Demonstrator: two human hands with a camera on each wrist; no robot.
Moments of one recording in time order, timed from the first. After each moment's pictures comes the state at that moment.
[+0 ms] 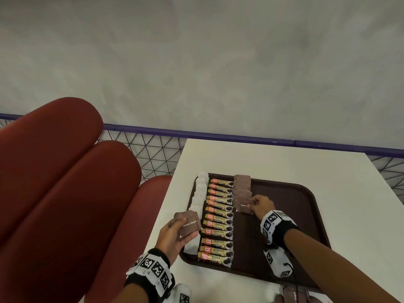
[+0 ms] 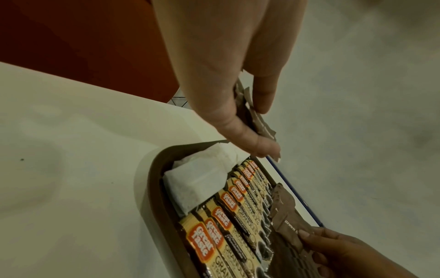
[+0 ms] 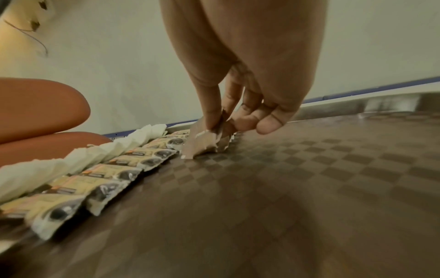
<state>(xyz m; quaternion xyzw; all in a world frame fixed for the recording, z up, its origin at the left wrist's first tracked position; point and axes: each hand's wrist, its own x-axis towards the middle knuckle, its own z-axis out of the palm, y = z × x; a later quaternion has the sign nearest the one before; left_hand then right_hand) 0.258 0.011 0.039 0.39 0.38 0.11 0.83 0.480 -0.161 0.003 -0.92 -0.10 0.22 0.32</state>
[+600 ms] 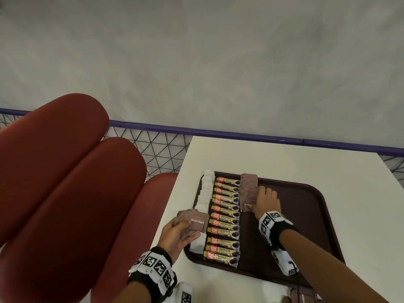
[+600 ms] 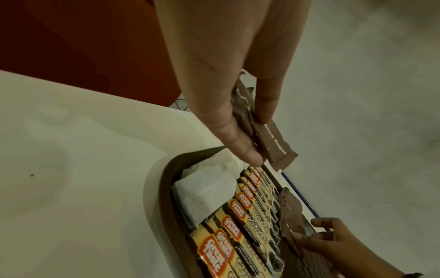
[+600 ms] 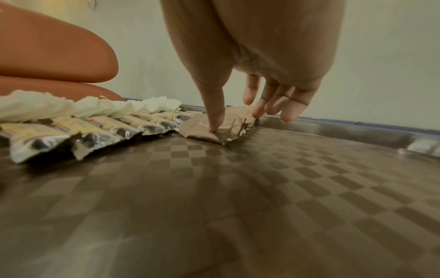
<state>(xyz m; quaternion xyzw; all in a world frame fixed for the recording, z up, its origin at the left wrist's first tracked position) 0.250 0.023 0.035 0.41 0.37 0.09 0.83 0.468 -0.142 0.005 -0.98 -0.19 0.07 0.08</state>
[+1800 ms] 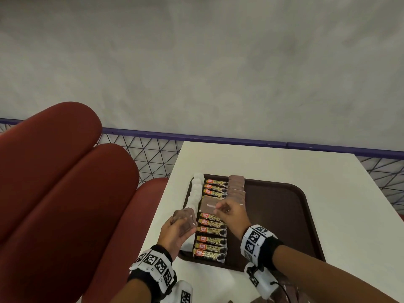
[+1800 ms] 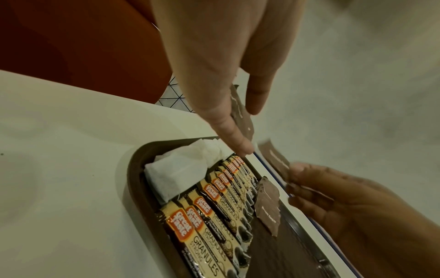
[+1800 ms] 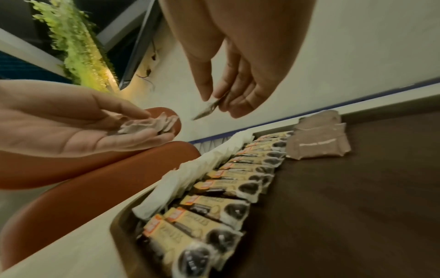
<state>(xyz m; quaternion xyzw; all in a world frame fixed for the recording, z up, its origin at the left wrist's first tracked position) 0.262 -0.004 0.043 0.41 0.36 0.12 0.83 0.392 -0.140 0.040 -0.77 -0.26 0.21 0.54</state>
